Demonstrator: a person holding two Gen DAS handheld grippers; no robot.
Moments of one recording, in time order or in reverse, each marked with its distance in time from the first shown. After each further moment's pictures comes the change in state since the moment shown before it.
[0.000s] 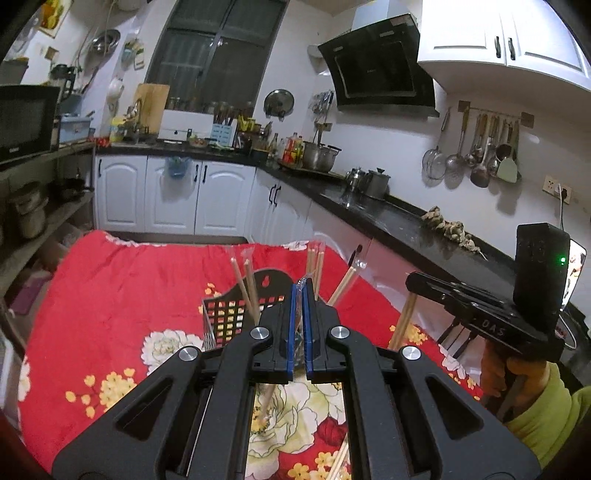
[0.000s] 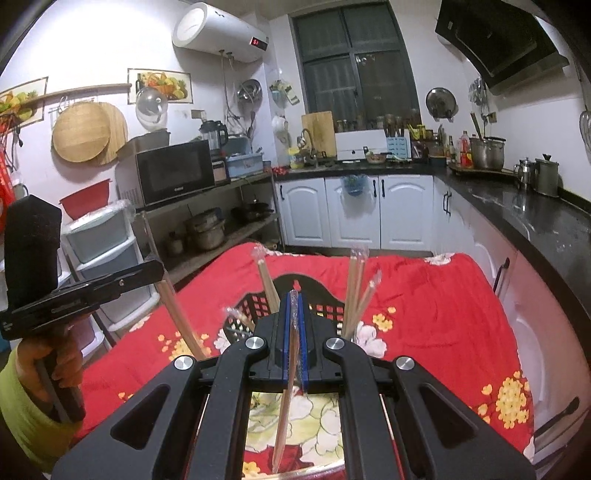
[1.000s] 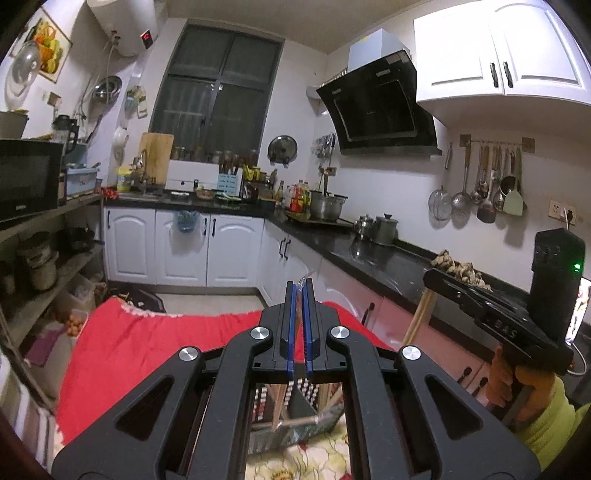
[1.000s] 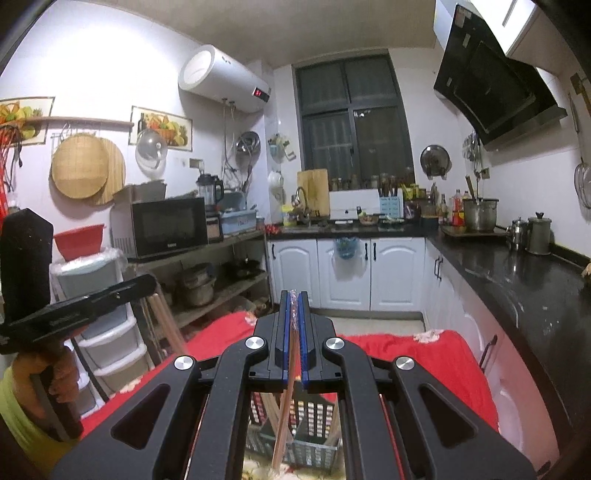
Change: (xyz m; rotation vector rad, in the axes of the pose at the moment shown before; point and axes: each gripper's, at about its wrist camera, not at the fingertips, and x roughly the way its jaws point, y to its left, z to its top) left arm -0.009 -0.003 0.083 0.055 -0.172 0.046; right arm -0.011 0.007 0.087 -0.044 -0.222 -0.041
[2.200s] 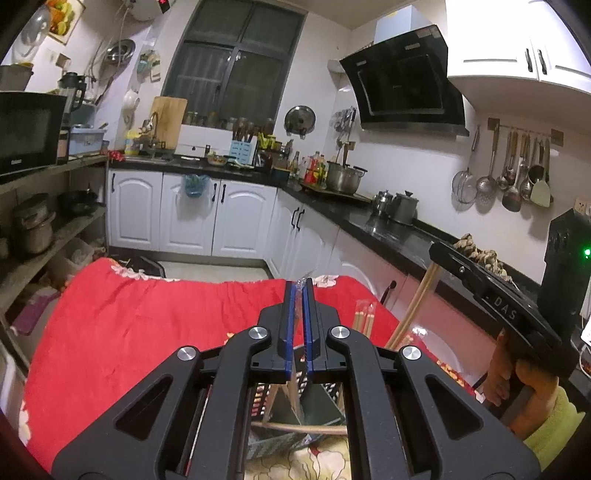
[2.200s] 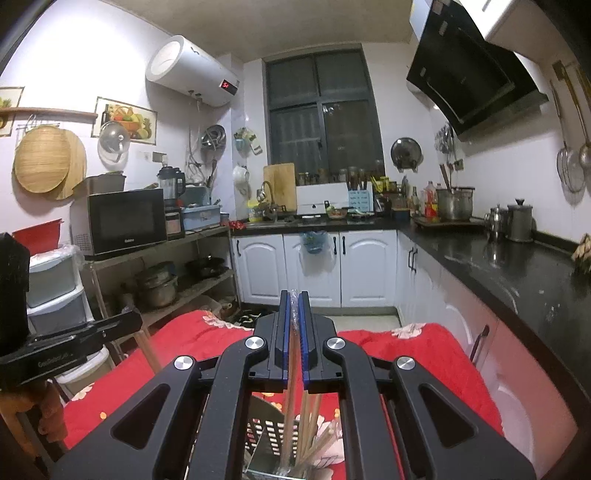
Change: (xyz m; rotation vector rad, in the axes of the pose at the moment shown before) left arm 0.074 0.031 -0.054 -0.071 0.111 0.033; right arm 0.071 -0.031 -0.048 0.023 0.032 -0.140
